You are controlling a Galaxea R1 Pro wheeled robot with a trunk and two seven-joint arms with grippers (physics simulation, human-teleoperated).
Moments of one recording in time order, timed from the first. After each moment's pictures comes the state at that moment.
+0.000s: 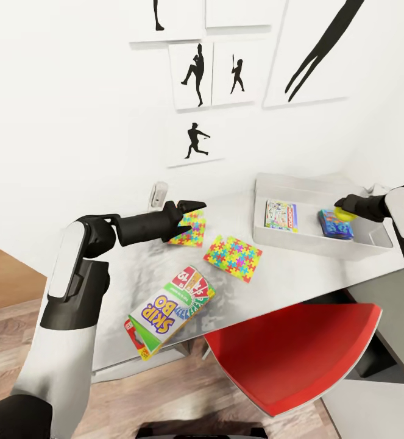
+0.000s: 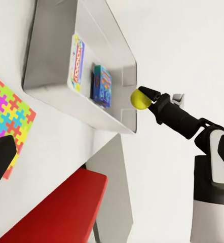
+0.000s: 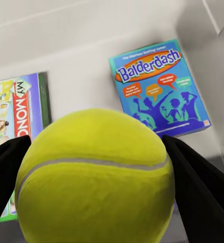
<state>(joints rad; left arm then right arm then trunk) -0.90 -0.07 -0.11 -1.61 1.76 1.01 0.72 -1.27 -0.46 0.05 -0.89 -0.74 0.91 -0.33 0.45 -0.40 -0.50</state>
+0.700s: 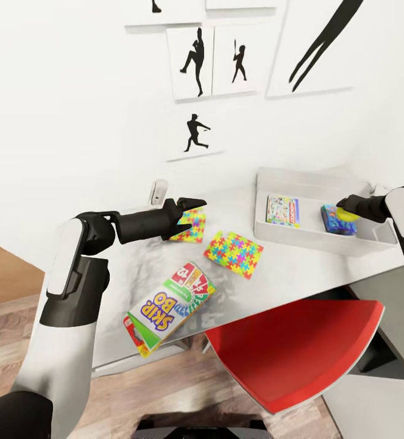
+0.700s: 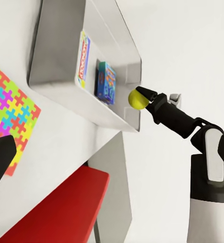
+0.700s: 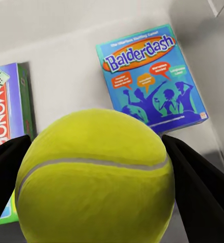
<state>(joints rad) -0.92 -0.07 -0.10 -1.61 1.80 1.01 0.76 -1.28 -0.47 0.05 -0.86 -0.73 0.89 -0.34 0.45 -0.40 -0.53</state>
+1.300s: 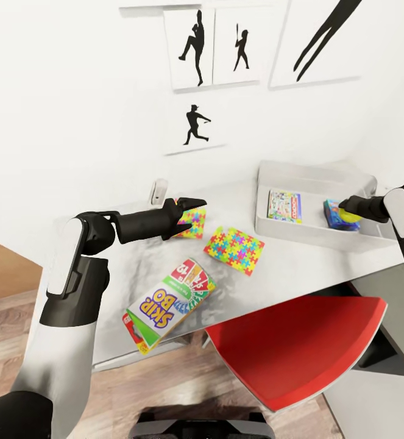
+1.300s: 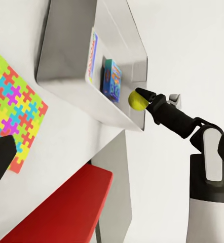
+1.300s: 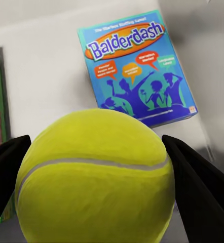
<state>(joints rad) -0.92 -0.07 -0.10 -1.61 1.80 1.01 0.76 -1.28 -0.46 0.05 -0.86 -0.67 0.89 -0.34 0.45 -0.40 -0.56</state>
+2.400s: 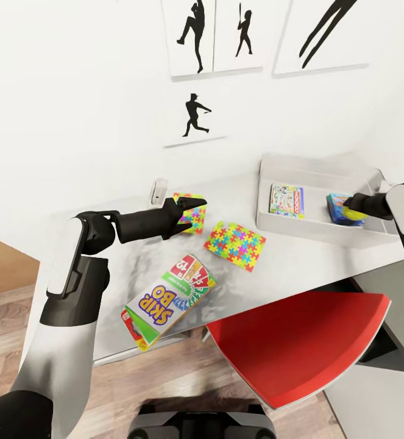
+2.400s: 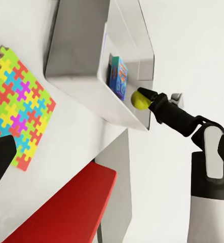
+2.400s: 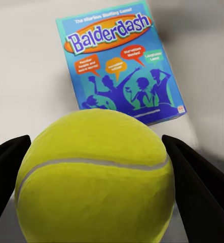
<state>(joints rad) -0.92 -0.07 -0.10 -1.61 1.80 1.01 0.76 -1.30 -0.46 0.05 -0.84 -0.62 0.89 -0.34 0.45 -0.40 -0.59</state>
